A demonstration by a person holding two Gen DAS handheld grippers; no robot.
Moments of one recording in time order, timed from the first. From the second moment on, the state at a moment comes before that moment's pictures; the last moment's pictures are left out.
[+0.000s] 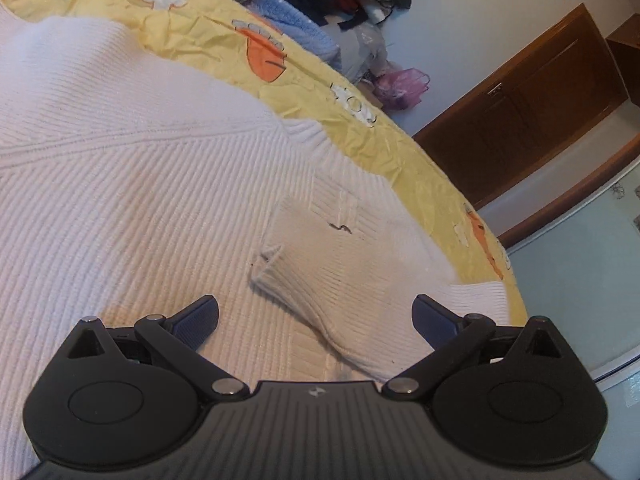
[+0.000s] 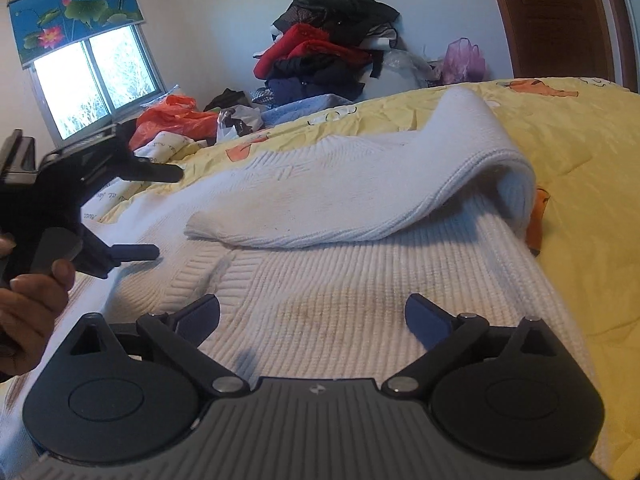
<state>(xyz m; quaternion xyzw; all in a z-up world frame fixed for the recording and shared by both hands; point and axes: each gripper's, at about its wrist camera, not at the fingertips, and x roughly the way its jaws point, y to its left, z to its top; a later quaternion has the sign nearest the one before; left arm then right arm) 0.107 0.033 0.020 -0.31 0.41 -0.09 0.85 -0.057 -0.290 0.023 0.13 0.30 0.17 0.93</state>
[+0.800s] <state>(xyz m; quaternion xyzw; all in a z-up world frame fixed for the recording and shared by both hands) 0.122 -0.026 0.072 -0.05 0.32 -0.07 0.94 -0.057 -0.294 0.023 0.14 0.30 0.18 0.93</state>
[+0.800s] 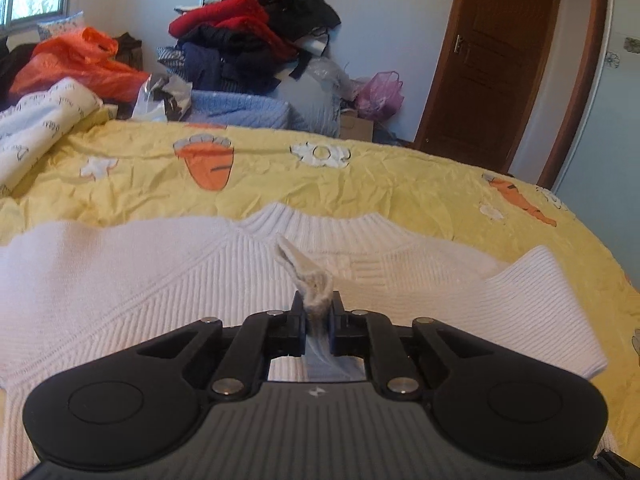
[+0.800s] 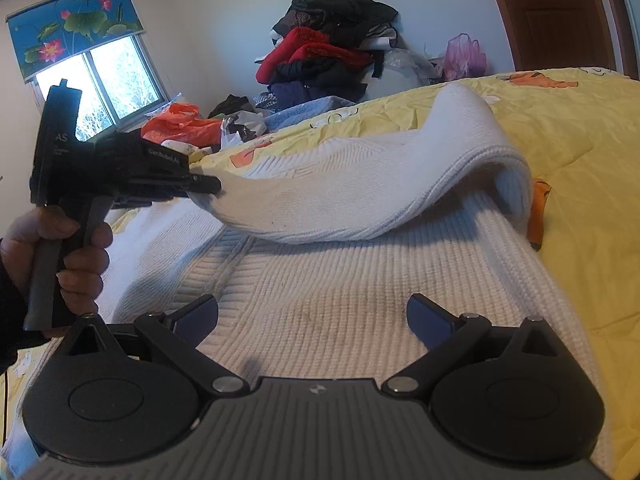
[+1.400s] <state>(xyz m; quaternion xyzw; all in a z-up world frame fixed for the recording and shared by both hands) 0.117 0.033 0.049 -0.03 0.33 -0.02 0.94 -0.057 -0.294 0.023 0.14 0.30 0.18 0.93</state>
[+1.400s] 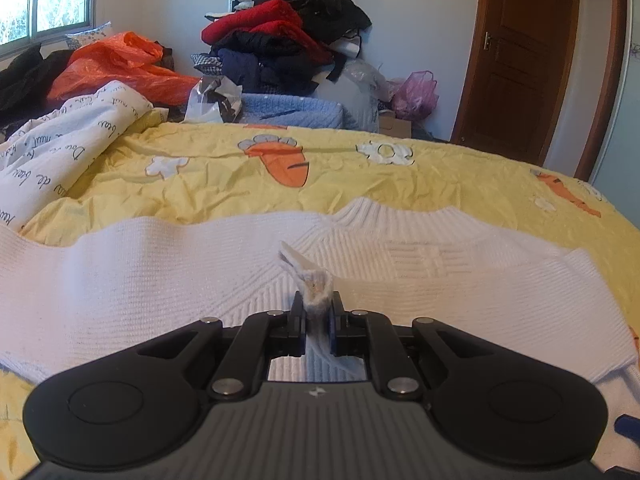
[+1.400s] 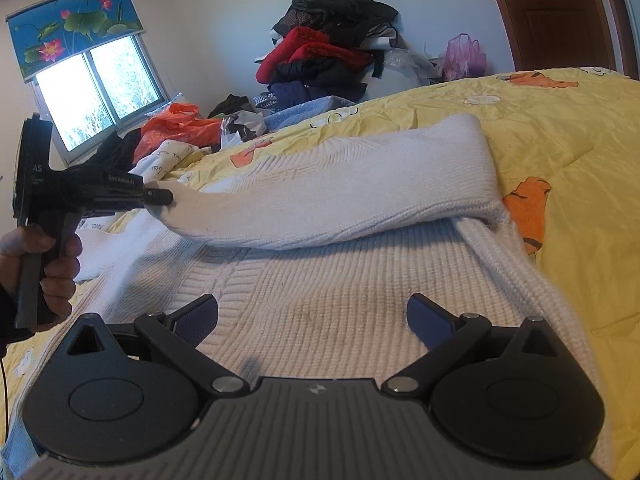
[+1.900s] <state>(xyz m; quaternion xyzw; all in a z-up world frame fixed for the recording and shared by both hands) 0.110 0.044 0.012 -0.05 0.34 -0.02 0.94 -0.058 -0.293 0.025 0.14 0.30 0.17 0.93</state>
